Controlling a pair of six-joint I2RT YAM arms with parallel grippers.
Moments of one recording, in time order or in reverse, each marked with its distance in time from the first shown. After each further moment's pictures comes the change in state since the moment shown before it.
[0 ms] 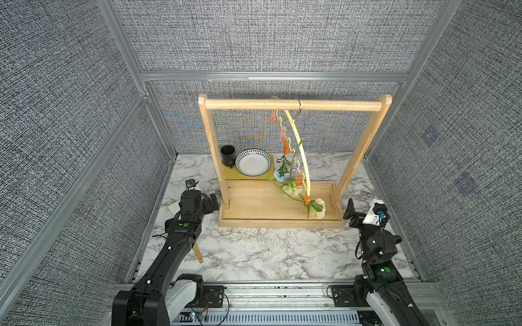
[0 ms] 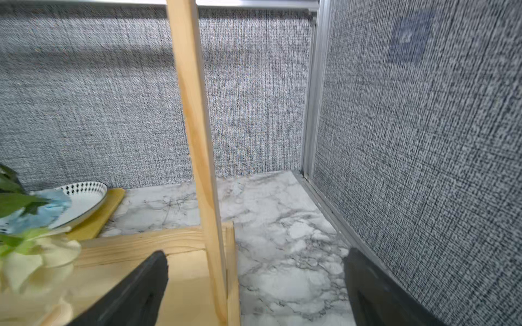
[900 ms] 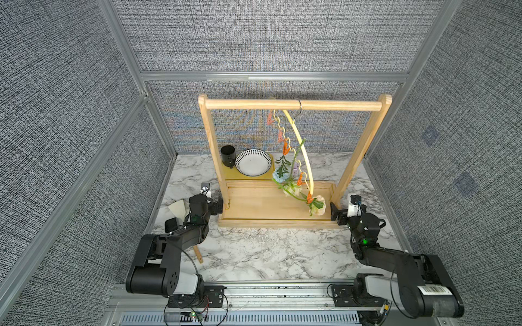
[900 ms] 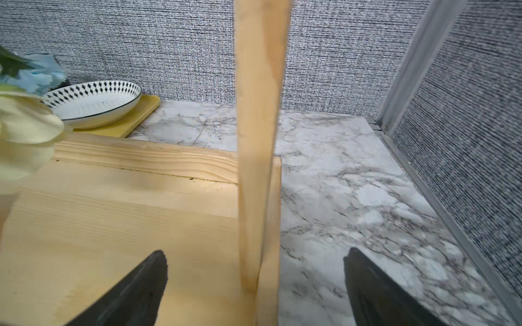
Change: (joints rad) left arm 0.016 0.396 -0.145 0.647 0.054 0.308; right arm -0.109 0.877 -0.002 0.681 -0.416 -0.097
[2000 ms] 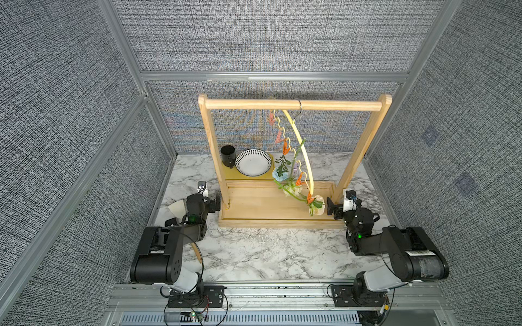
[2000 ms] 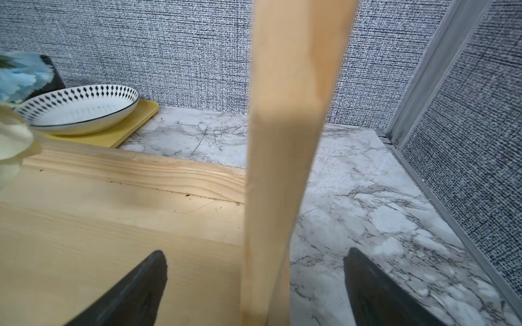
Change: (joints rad) left arm 0.056 0.065 0.007 0.114 0.054 -0.020; right arm 0.008 0.222 0.066 0.180 0.050 0.009
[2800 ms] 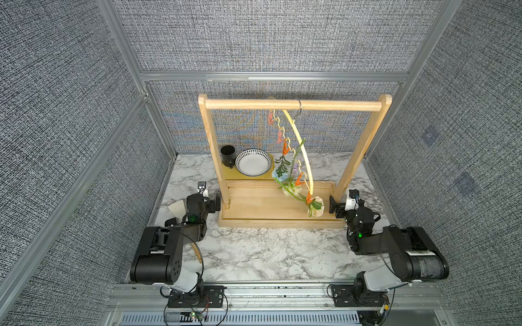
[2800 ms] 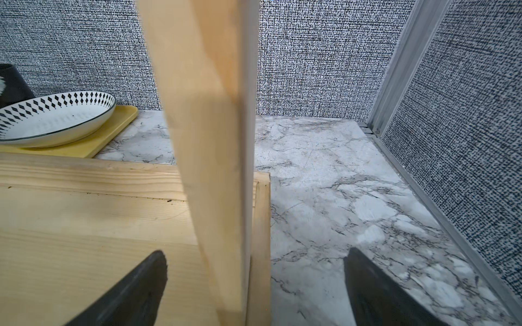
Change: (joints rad) left arm -0.001 -0.001 -0.001 0.001 0.000 0.000; right arm -0.013 0.000 0.001 -0.013 0.040 0.029
